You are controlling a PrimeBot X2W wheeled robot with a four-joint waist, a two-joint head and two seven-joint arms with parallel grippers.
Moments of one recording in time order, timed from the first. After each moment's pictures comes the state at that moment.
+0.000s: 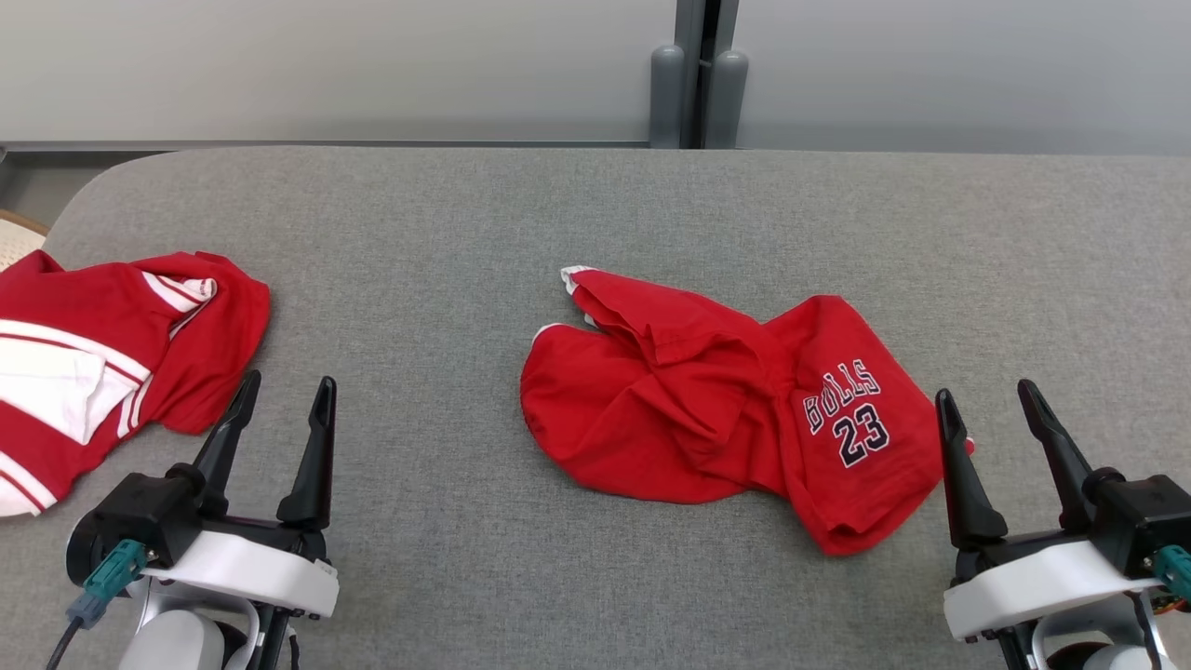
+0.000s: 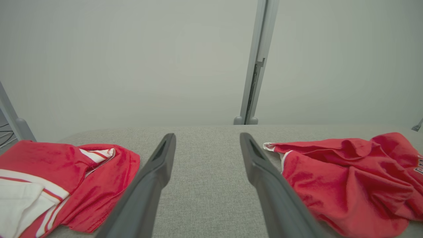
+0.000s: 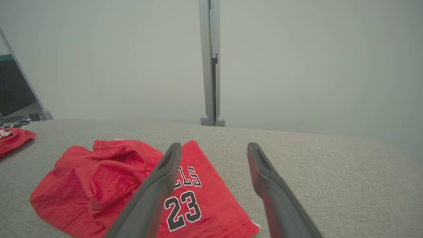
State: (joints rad) left arm -0.15 0.21 -0.10 0.23 -0.34 -0.13 -0.26; right arm -0.02 -0.05 0.00 -0.07 0.08 0.13 0.01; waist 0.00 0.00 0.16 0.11
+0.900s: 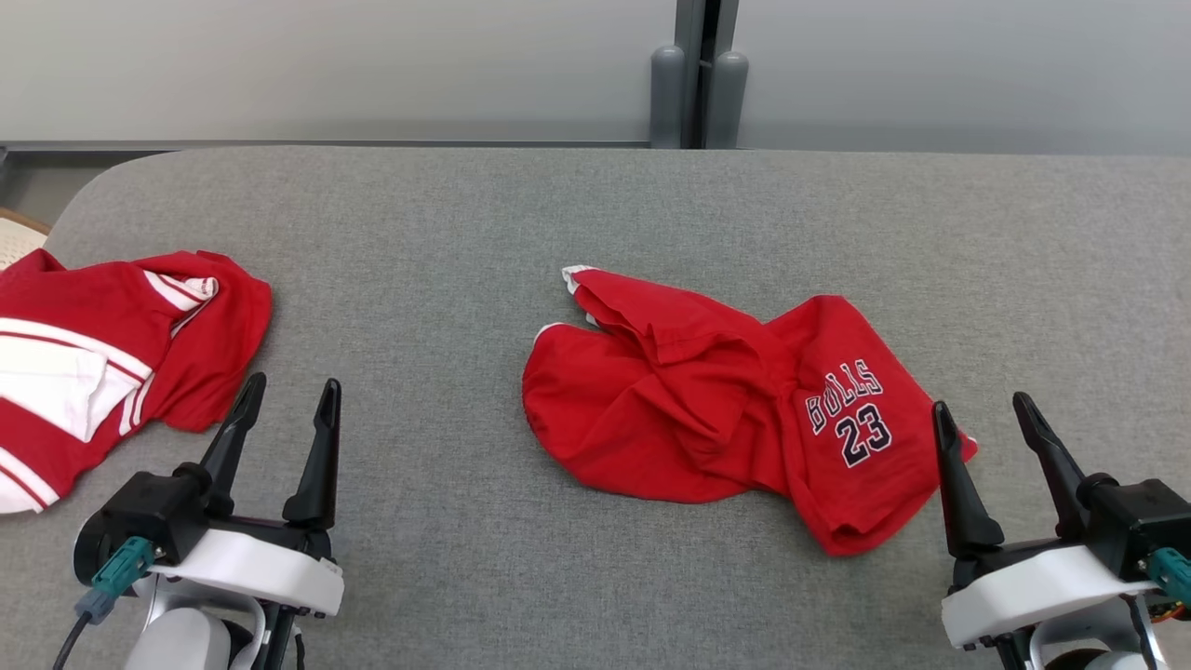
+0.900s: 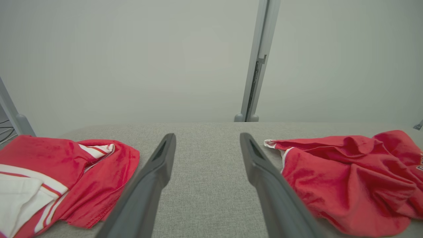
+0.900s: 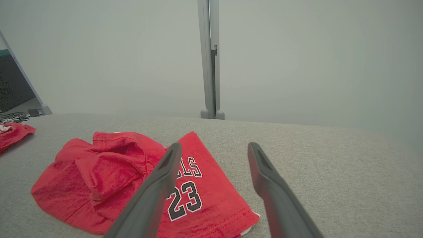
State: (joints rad) left arm -0.15 0.20 -0.10 0.25 -0.33 -0.13 -0.26; right arm 0.02 -0.05 0.01 -0.09 0.09 0.13 0.04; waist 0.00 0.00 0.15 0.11
